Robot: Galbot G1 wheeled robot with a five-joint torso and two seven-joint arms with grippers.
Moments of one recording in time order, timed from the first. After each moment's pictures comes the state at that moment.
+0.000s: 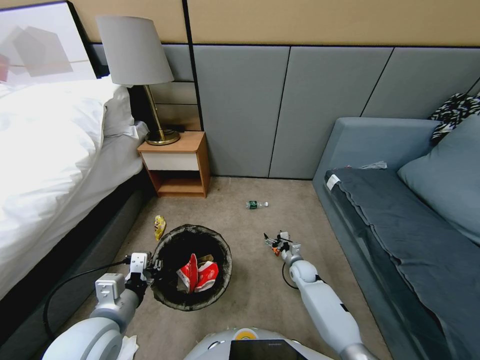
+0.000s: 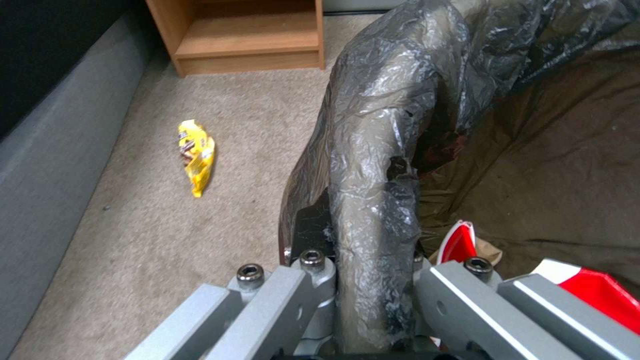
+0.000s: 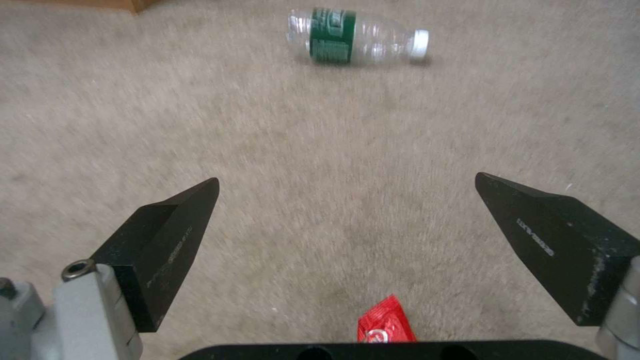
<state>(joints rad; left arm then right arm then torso) 1.89 -1.25 -0.83 -2.50 -0.45 0.63 -0.06 -0.91 1.36 0.27 1.00 0.22 0.09 -0.13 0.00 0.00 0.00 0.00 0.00</state>
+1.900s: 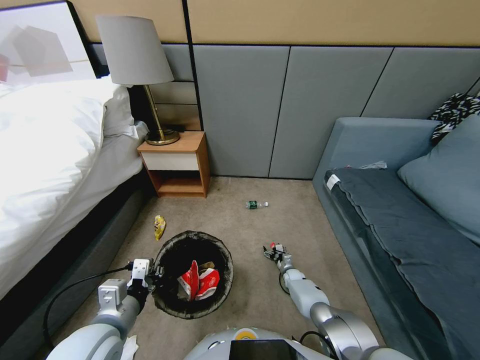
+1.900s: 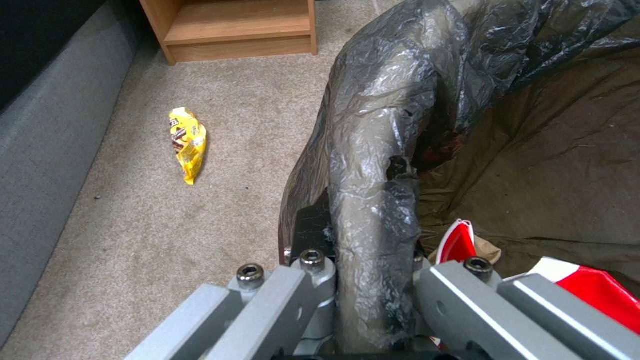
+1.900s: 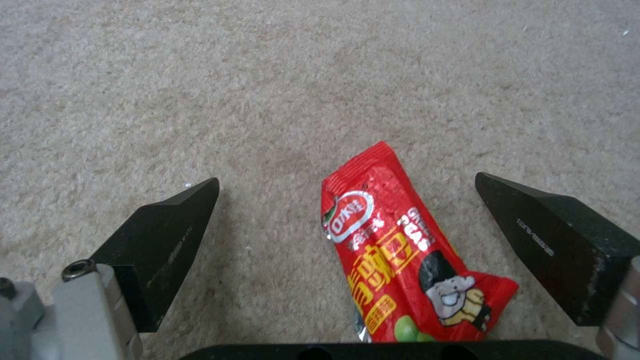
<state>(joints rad) 1.91 -1.24 -0.82 -2.50 -0.44 0.64 -0.05 -0.68 1.47 0.33 0.36 0.13 0.41 -0.17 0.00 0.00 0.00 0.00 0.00</state>
